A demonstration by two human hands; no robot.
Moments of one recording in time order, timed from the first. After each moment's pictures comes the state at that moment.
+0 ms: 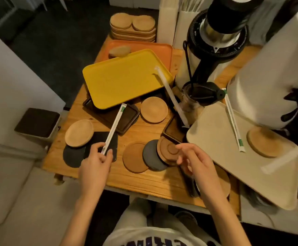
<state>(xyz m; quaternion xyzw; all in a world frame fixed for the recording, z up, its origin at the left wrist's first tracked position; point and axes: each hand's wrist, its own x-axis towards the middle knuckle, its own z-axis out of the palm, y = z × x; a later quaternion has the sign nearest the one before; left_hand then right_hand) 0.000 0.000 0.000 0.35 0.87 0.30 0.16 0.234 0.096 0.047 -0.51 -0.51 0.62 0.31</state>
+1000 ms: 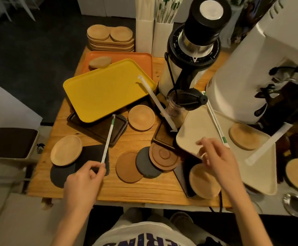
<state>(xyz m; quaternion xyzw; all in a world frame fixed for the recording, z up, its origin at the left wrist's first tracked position) -0.014 -0.002 0.028 0.43 0.85 0.26 0.17 0.278 0.119 0.065 -0.61 -0.57 0.44 0.33</state>
